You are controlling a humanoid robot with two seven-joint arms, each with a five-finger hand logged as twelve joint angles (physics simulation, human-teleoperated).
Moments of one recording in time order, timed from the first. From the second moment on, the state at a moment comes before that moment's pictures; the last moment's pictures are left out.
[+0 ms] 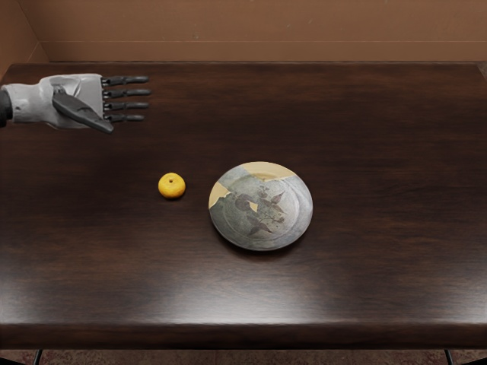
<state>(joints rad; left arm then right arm) -1.11 0.81 -0.32 -1.05 -0.23 -0.61 0.41 -0.06 0.00 -0.04 0.24 -0.05 -0.08 0.07</state>
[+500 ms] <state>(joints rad) -1.13 0.72 -0.31 -1.05 0.19 -0.53 0.41 -0.07 0.00 -0.03 0.23 -0.04 -0.08 0.07</state>
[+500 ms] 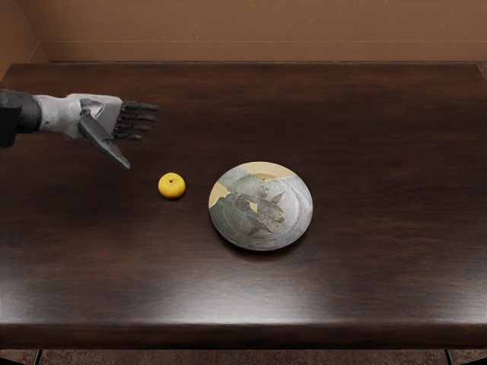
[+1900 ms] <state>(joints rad) -1.34 0.60 0.34 -1.62 0.51 0.61 0.41 -0.07 0.00 -0.03 0.23 -0.04 -0.08 0.07</state>
